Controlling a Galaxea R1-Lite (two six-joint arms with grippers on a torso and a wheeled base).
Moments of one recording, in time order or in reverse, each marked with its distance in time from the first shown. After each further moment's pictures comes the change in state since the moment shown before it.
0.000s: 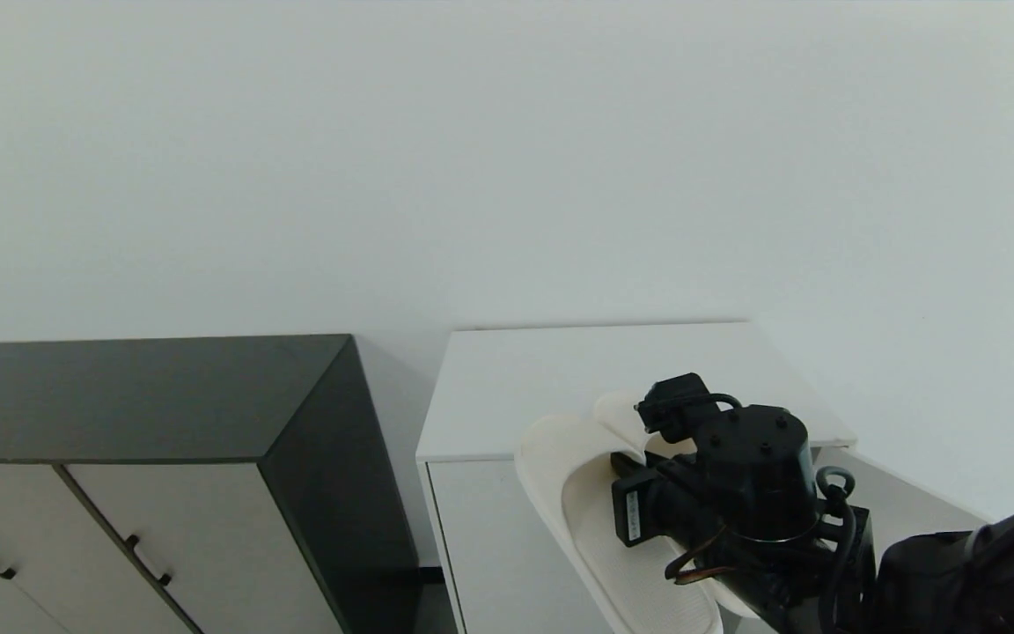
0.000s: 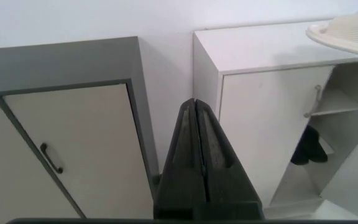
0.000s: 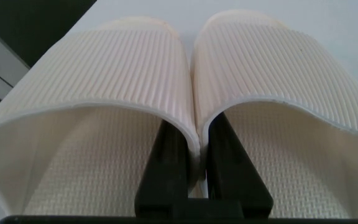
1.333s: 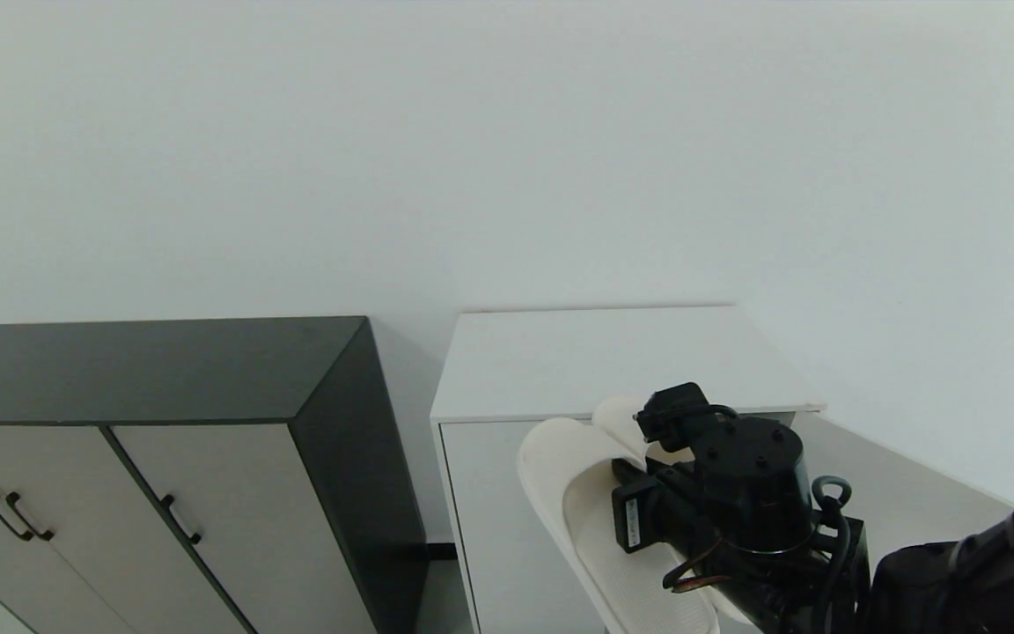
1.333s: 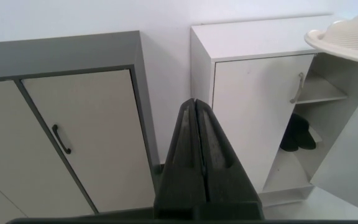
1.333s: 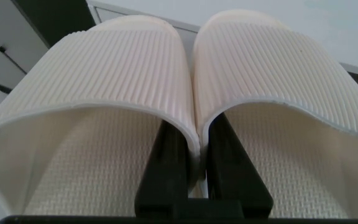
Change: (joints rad) left arm 0.000 0.000 0.000 0.000 0.000 0.000; right arm 0.002 0.021 0.026 -0.051 -0.020 -0.006
